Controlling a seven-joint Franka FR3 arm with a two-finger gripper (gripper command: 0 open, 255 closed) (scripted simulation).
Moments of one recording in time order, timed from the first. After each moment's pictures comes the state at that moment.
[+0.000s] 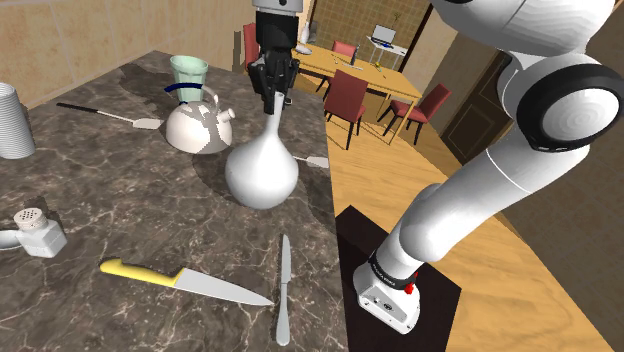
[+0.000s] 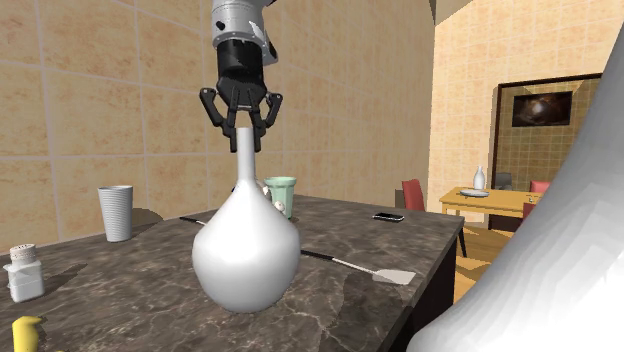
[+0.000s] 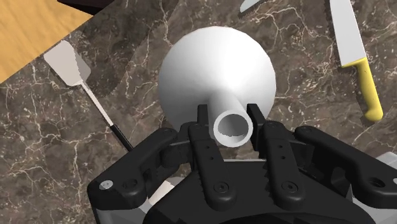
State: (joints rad) arm 0.06 -0.24 0.32 -1.79 0.11 1.38 0.21
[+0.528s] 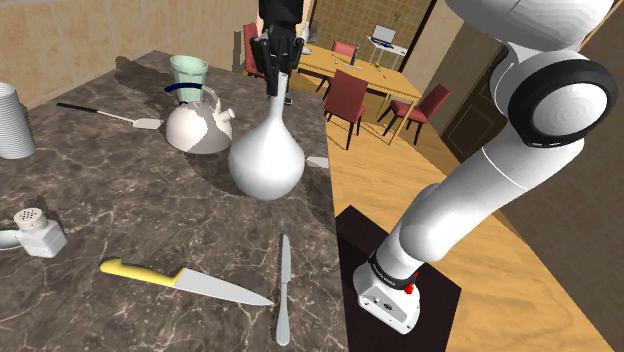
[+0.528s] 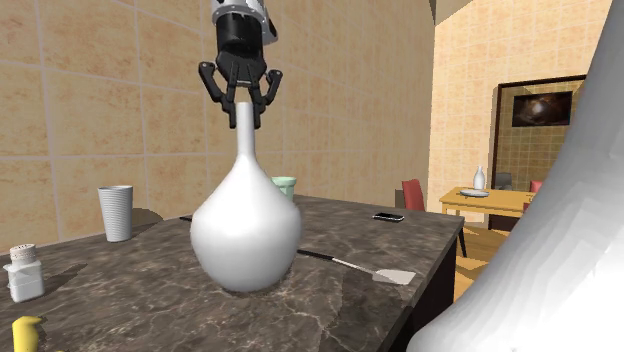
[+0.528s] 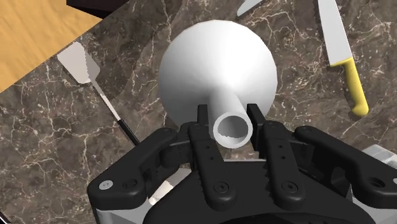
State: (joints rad) arm 0.05 -0.20 0.32 -1.64 0.10 1.27 0.22
